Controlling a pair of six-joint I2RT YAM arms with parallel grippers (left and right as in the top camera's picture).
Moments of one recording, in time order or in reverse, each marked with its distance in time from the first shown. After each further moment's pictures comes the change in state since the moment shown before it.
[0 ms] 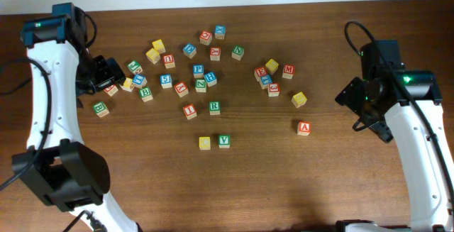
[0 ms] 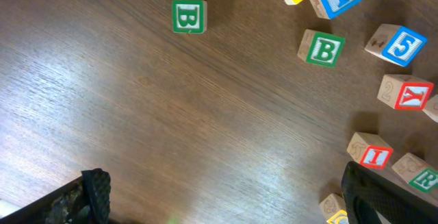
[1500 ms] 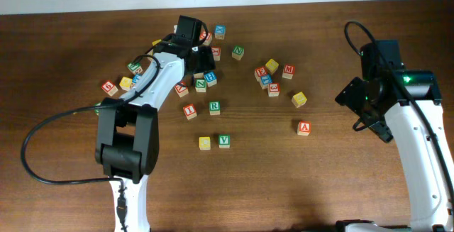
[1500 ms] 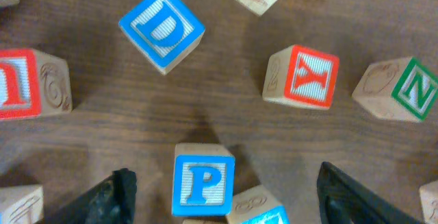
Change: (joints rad) left arm -0.452 0.245 -0.262 0.976 0.068 -0.045; right arm 0.000 0.000 0.000 0.000 0.000 0.000
